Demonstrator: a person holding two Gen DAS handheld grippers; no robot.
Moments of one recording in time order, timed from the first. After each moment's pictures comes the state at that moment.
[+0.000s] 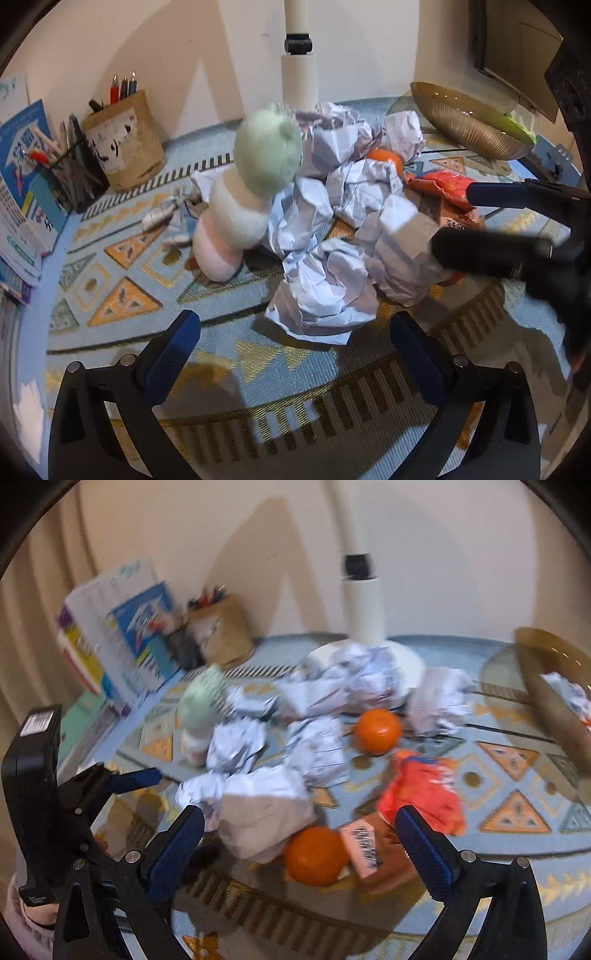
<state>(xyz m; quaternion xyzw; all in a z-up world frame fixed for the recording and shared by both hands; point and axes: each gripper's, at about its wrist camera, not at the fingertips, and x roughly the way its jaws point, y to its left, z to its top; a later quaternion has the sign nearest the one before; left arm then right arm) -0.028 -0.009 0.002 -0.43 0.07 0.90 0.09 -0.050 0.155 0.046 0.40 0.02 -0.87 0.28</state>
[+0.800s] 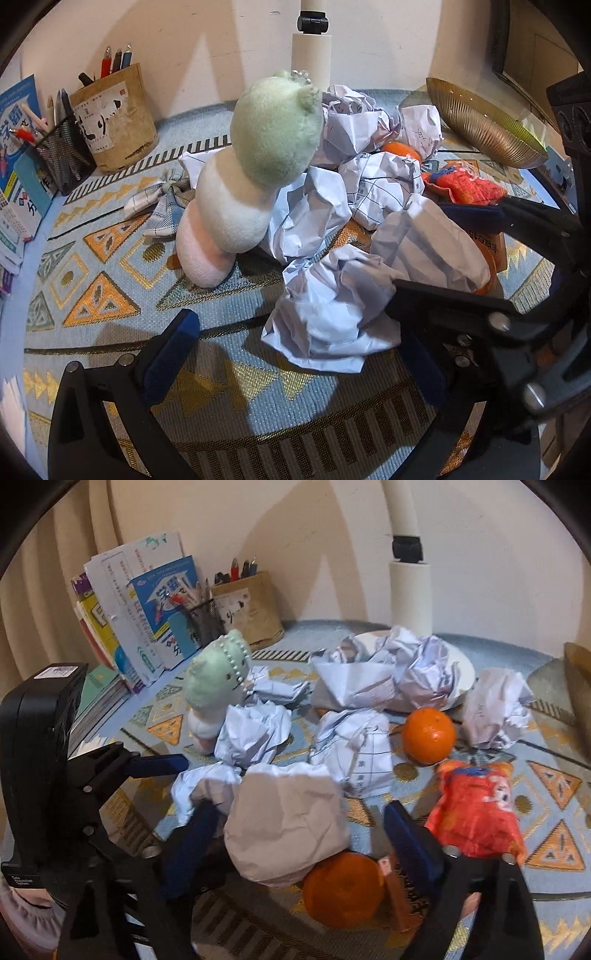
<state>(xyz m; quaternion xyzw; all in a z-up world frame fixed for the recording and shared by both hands) -0.048 -0.010 -0.008 -0.45 0.04 0.89 0.09 -0.066 0.132 0.021 0.40 0.04 -0.85 0.33</state>
